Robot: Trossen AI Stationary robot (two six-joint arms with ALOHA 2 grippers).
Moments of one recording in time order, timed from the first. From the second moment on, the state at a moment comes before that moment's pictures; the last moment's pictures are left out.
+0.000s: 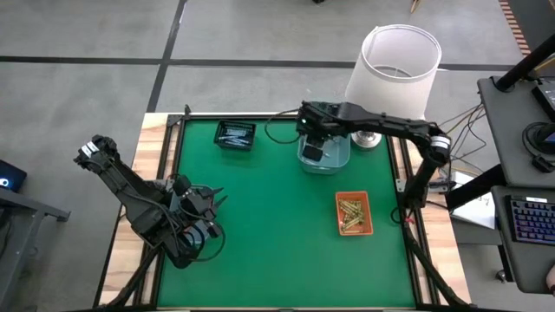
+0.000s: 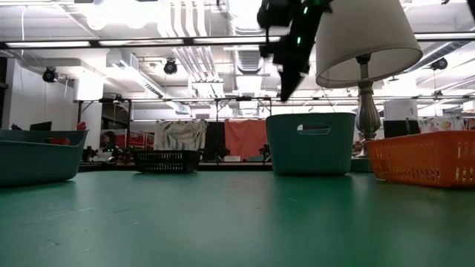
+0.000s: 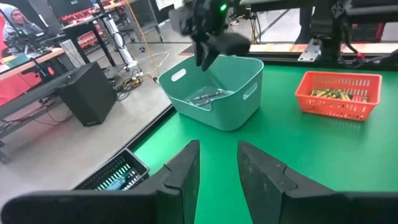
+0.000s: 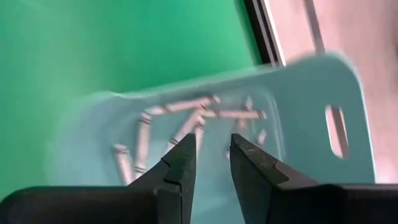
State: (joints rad) left arm -0.79 1.32 1.15 -1.14 -1.27 -1.08; right arm -0.38 1.76 1.61 -1.02 0.23 -0.12
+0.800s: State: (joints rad) left arm -0.65 1.45 1.14 -0.43 -1.00 -0.11; right arm 0.03 1.14 0.91 -0.25 0.15 -0.15
